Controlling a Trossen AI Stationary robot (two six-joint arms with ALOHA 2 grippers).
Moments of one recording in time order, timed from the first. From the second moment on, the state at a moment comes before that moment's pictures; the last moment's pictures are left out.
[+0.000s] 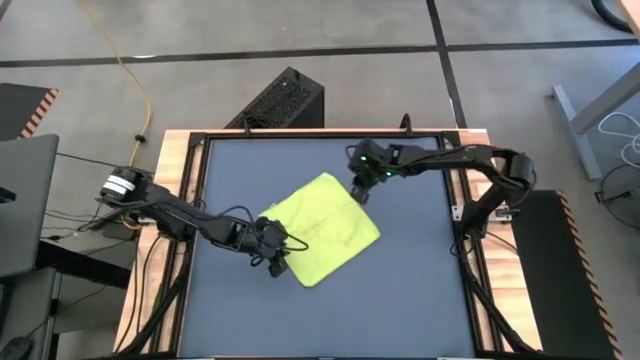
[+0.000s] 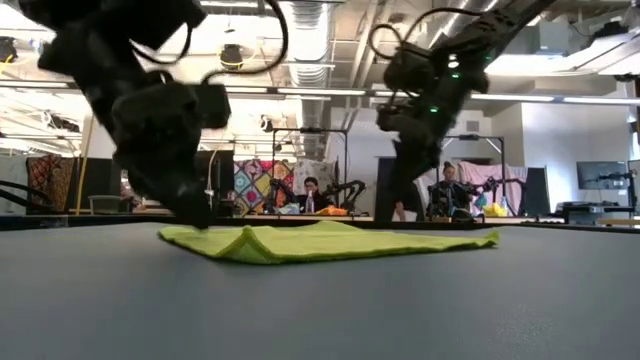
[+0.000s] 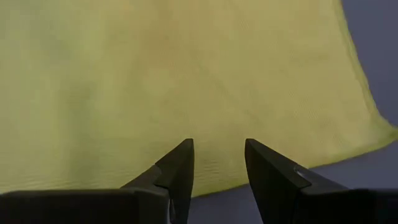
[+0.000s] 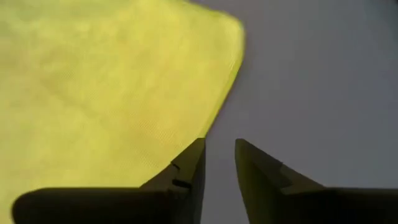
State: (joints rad) left arm -0.28 1.55 0.63 0.03 -0.24 -0.72; right arm -0.39 1.55 0.95 -0.33 -0.06 0.05
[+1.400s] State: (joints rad) left arm -0.27 1.31 0.63 -0.26 -0.43 -0.78; right arm -0.22 1.61 0.78 0.25 -0.14 0.25
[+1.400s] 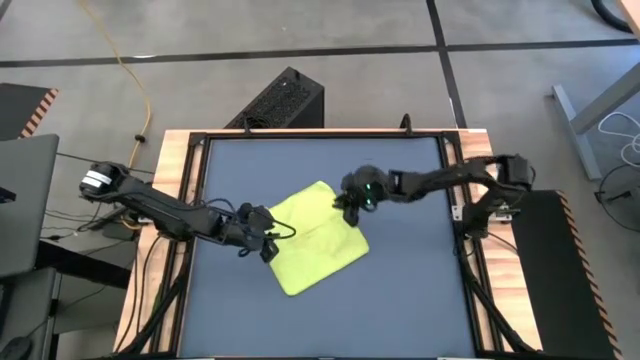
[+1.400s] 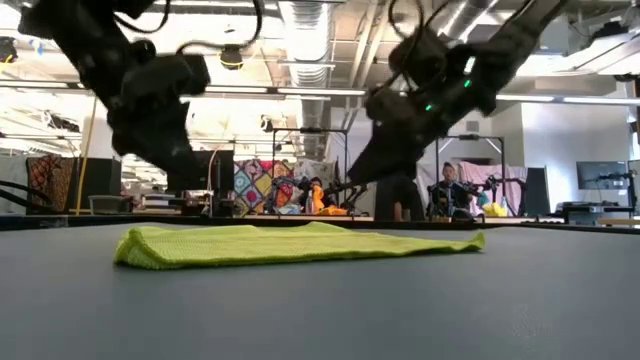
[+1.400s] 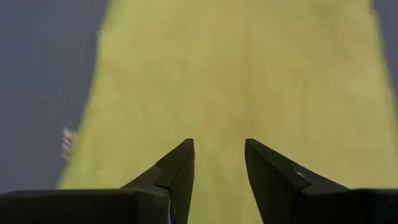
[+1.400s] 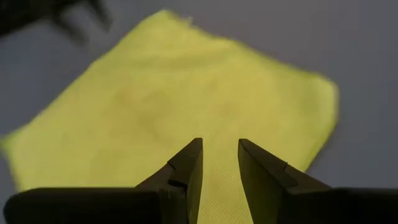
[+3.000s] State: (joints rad) left arm -0.27 1.39 0.63 -0.06 -0.32 -0.62; right arm -0.24 1.60 1.05 -0.44 0.18 0.37
